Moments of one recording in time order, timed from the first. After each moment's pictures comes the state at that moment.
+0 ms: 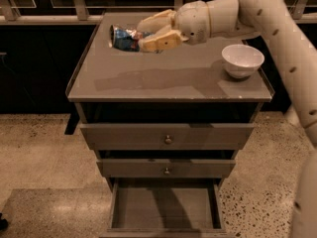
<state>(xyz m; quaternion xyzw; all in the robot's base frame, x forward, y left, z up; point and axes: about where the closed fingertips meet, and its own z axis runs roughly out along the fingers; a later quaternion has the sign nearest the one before) 0.640 0.012 0.982 -0.61 0.47 0.37 0.51</state>
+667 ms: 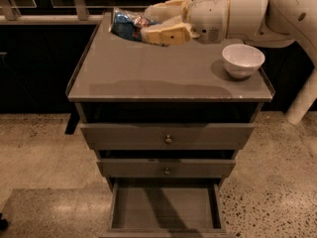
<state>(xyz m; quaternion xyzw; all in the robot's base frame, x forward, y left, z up) 0.588 -0.004 1.034 -0.56 0.50 0.32 0.58</state>
